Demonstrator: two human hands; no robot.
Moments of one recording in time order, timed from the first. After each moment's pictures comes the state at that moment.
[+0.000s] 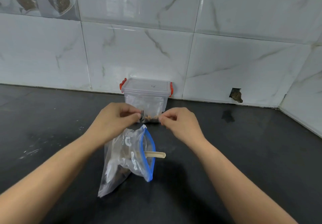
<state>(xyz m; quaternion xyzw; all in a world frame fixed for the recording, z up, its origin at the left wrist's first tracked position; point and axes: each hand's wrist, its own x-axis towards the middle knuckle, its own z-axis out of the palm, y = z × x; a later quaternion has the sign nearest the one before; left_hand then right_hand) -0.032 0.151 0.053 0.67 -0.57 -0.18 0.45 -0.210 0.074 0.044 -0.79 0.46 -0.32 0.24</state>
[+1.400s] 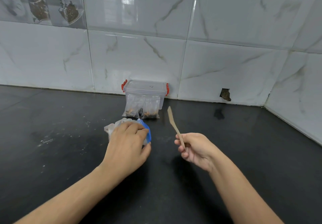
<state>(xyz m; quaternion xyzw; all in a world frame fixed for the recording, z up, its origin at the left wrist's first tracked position) -0.083 0.209 0.001 0.65 -0.69 0.22 0.23 -0.268 0.136 0.022 -0.44 0.49 -0.33 0.67</state>
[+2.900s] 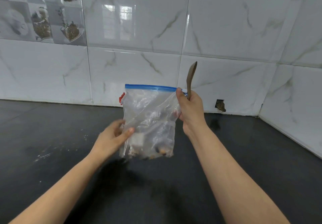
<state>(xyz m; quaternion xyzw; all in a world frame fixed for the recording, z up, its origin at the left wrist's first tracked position) -0.027 0.175 0.011 0.61 -0.57 -0.19 0.52 -0.228 0.100 0.103 -0.53 0.35 -0.59 0.50</state>
